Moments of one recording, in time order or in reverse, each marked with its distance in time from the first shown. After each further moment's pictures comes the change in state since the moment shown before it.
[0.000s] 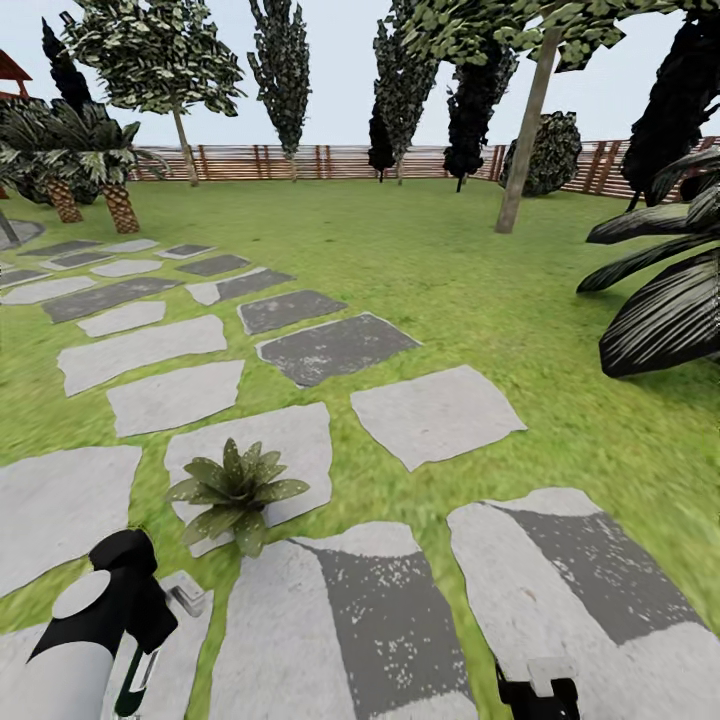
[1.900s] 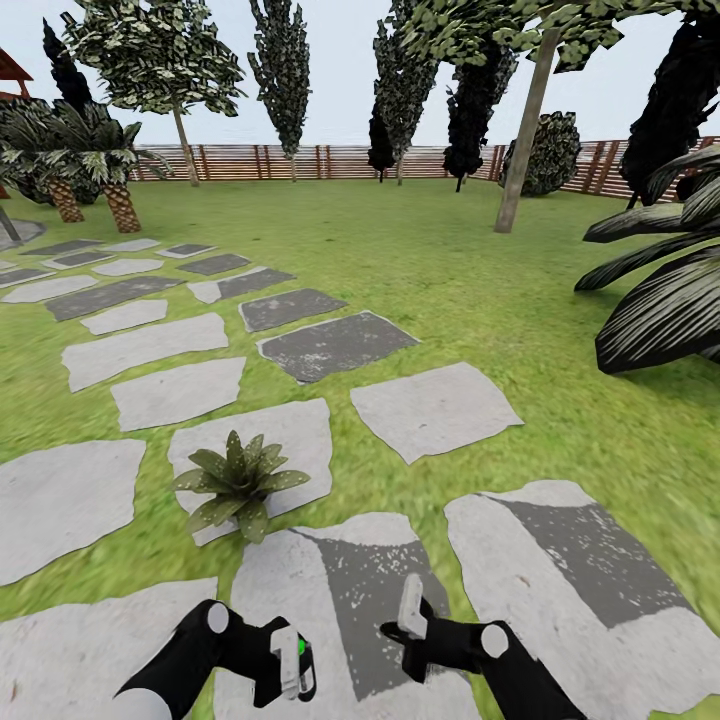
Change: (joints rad) left arm 0.068 -0.129 -0.257 0.343 0.556 -0.831 0.356; right arm -0.009 0.167 0.333 -0.567 0.261 0.143 0.925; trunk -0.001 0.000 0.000
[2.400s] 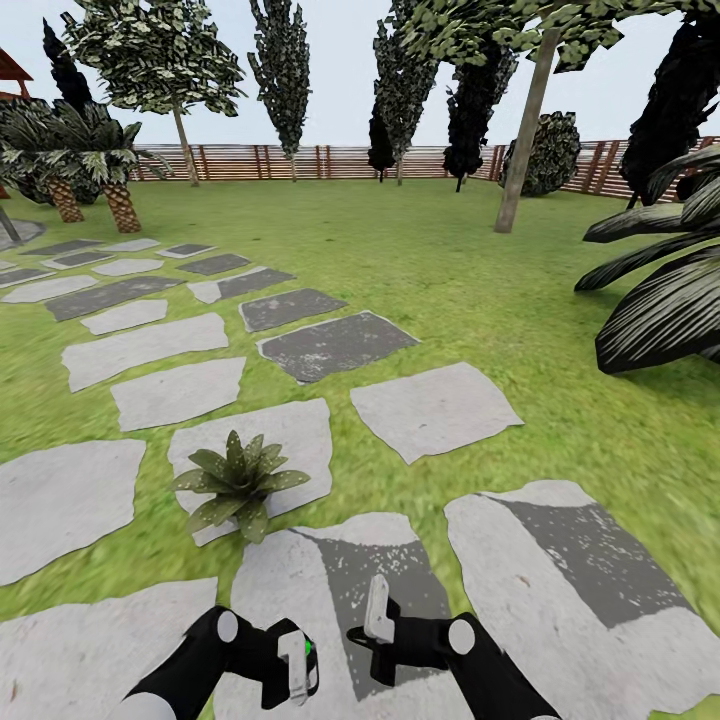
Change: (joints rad) left arm 0.004 -0.008 -0.071 0.030 -0.002 -0.002 0.111; right arm -0.002 0.058 0.140 -0.035 -0.001 0.002 0.005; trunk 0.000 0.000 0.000
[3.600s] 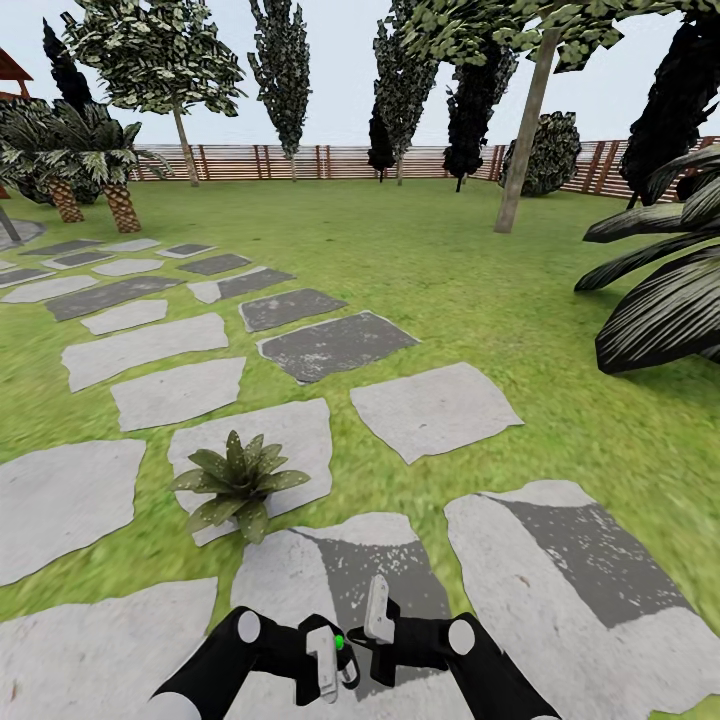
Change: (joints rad) left arm -0.003 -0.074 0.003 0.009 0.069 -0.075 -0.005; right arm 0.000 0.000 0.000 0.002 0.002 0.000 0.000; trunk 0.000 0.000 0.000
